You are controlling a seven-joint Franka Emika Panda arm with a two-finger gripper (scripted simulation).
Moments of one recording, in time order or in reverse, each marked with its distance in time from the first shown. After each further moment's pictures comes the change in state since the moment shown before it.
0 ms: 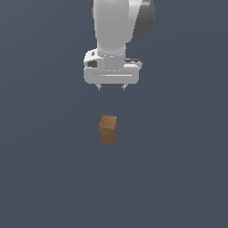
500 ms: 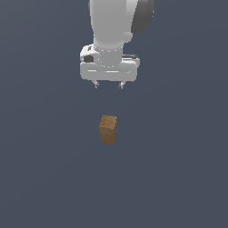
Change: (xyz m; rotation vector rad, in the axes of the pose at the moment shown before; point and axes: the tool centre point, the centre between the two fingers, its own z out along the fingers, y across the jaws) arm 0.000 0.011 -0.014 -0.013 0.006 0.021
